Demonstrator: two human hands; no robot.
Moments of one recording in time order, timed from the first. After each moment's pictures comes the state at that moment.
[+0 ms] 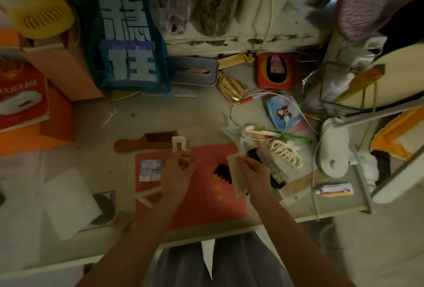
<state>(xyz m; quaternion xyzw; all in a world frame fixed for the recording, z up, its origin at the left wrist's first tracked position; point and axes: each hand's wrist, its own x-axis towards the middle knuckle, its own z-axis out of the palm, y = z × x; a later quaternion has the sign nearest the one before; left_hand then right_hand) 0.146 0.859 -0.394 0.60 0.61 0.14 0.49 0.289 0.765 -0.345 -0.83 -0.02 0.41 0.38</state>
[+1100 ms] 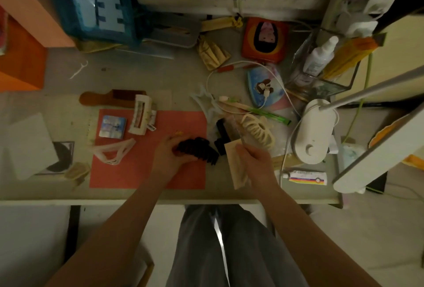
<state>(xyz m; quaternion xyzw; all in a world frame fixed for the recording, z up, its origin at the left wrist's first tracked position) 0.197 0.769 -0.429 0.66 0.56 0.12 0.50 0.379 0.674 -0.355 -0.79 -0.12 0.48 0.36</state>
